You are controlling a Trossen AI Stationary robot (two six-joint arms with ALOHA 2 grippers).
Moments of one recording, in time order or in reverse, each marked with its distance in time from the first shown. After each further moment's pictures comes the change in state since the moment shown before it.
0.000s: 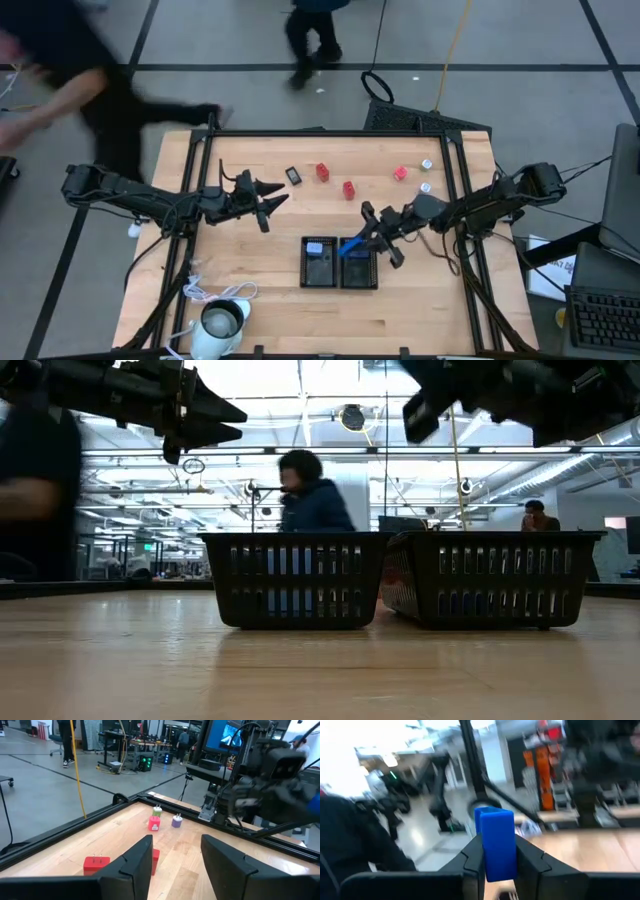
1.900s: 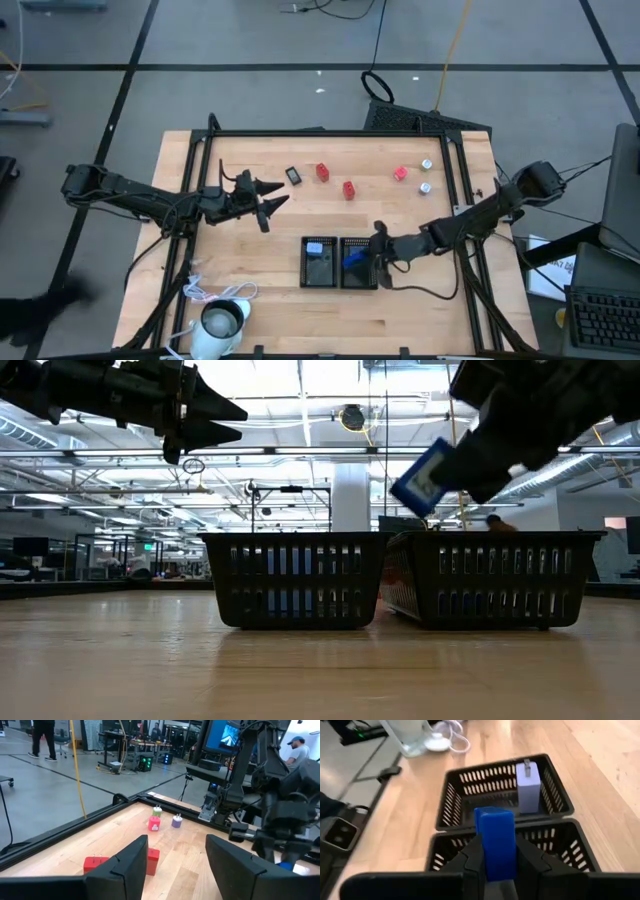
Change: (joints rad) left arm 0.000 0.000 0.000 0.000 0.000 0.000; right arm 0.273 0.008 0.097 -0.750 0.549 0.142
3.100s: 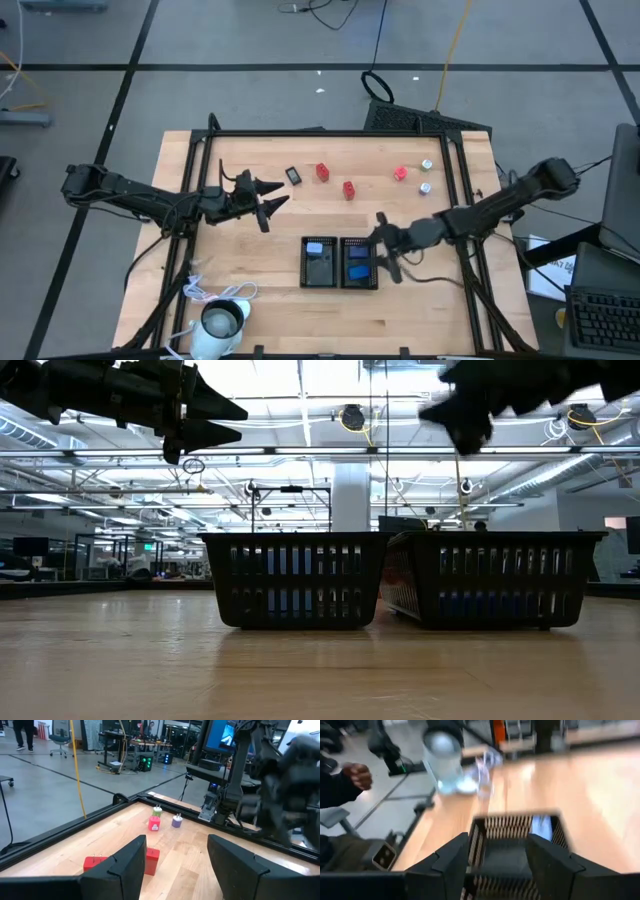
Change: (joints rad) left arm 0.000 0.000 0.000 0.000 0.000 0.000; right arm -0.044 -0.190 0.000 0.035 -0.105 -0.149
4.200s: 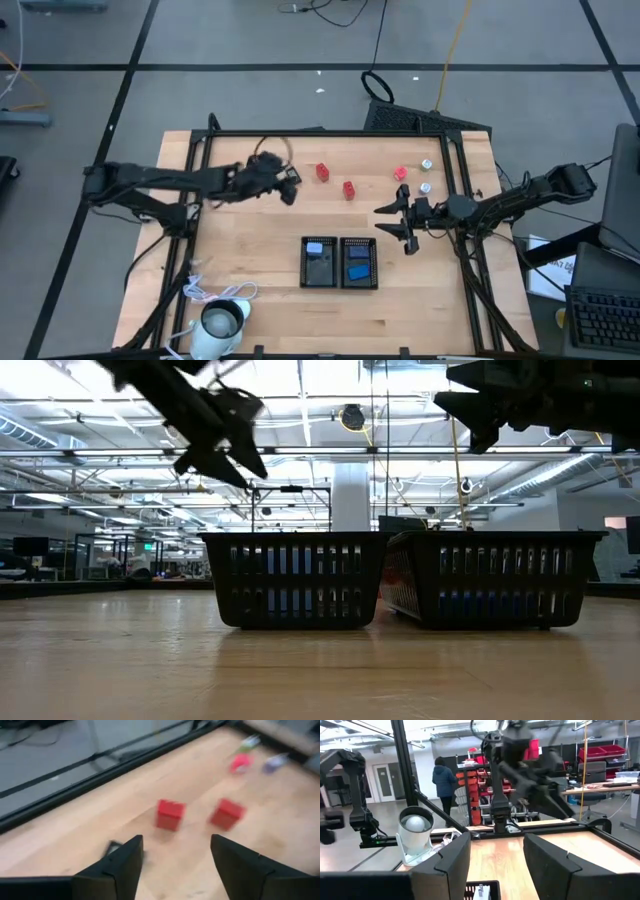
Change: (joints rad) left arm 0.229 0.277 0.468 -0.836 -0.020 -0.292; right arm -0.187 -0.215 -0.361 0.596 -0.004 -0.165
